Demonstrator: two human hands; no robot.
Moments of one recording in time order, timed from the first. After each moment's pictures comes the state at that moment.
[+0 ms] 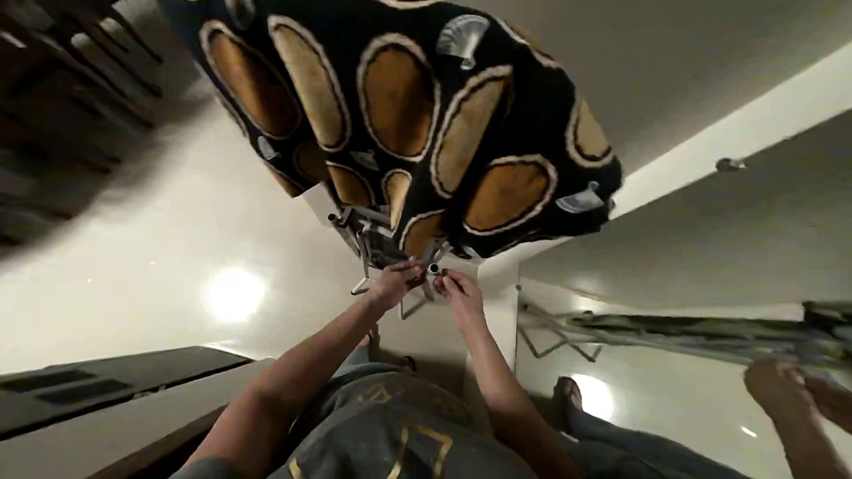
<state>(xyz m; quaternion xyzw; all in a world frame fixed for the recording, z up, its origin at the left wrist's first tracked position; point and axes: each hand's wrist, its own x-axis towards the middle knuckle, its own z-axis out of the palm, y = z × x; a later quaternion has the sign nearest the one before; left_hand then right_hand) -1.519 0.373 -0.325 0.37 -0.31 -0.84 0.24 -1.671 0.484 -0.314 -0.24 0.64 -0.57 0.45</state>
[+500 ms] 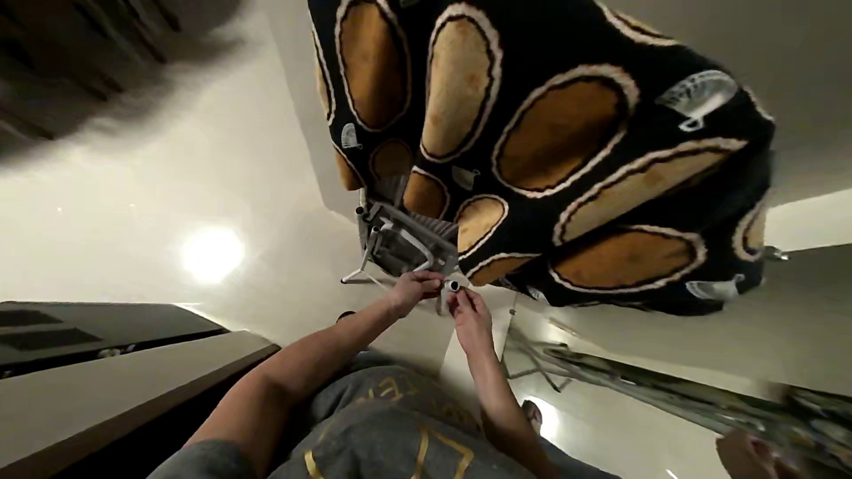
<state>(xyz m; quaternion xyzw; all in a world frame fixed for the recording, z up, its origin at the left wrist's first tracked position) -1.518 0.370 -0.324 0.37 -0.32 -0.84 0.24 -1.661 0.472 -0.313 -0.19 0.66 -0.57 0.45</state>
